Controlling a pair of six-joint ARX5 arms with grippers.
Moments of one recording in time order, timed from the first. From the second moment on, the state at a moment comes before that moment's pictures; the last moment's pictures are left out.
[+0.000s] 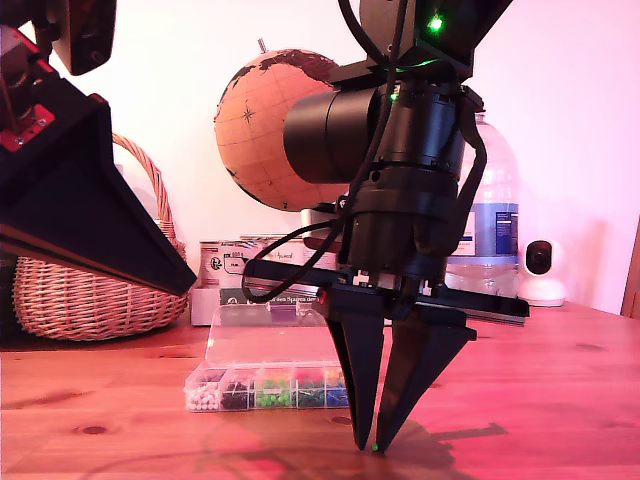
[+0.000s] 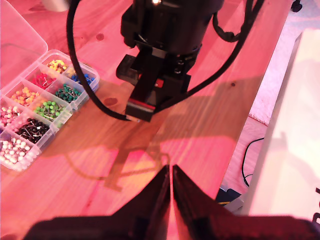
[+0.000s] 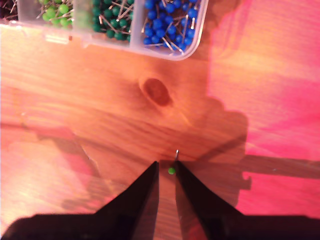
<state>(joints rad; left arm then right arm) -0.75 1.01 0.47 -0.21 0.39 0.03 0.79 1.87 1.17 -0.76 -0.15 0.57</state>
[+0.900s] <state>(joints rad) -0.75 1.01 0.47 -0.21 0.39 0.03 0.79 1.87 1.17 -0.76 -0.15 0.54</state>
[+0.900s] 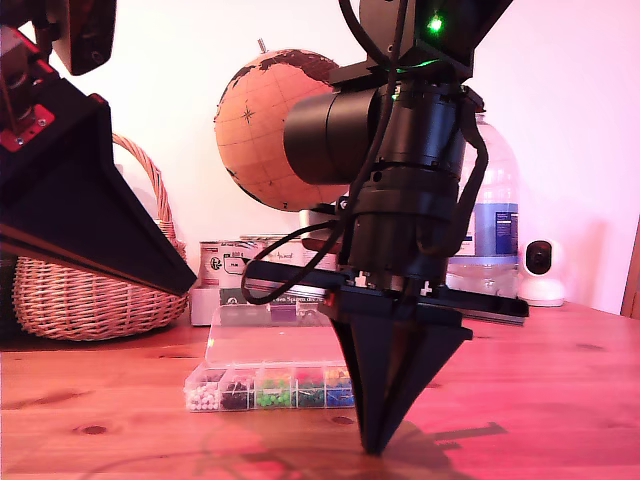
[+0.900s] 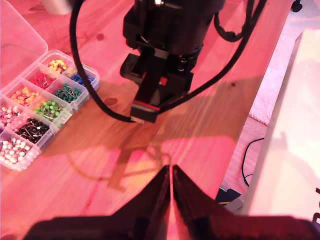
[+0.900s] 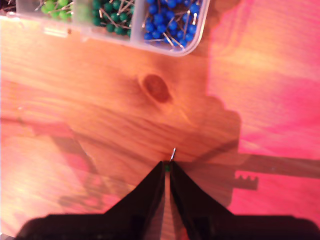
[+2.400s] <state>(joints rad) -0.75 1.01 0.47 -0.21 0.39 0.03 0.79 1.90 1.39 -0.76 -0.12 0.47</state>
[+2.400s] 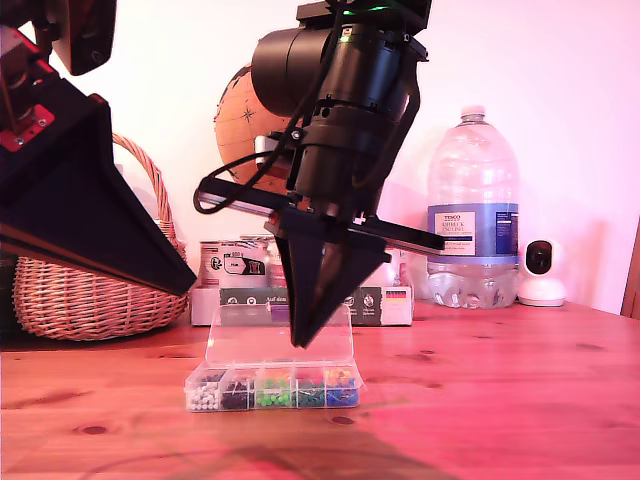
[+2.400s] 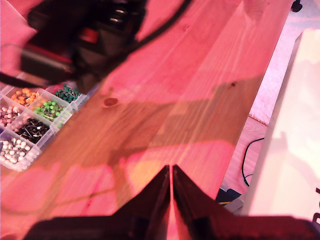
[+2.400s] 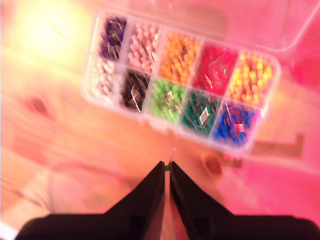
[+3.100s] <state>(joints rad) -0.75 1.01 0.47 -0.19 0.18 -0.05 0.79 1.93 1.39 -0.66 -0.12 0.46</state>
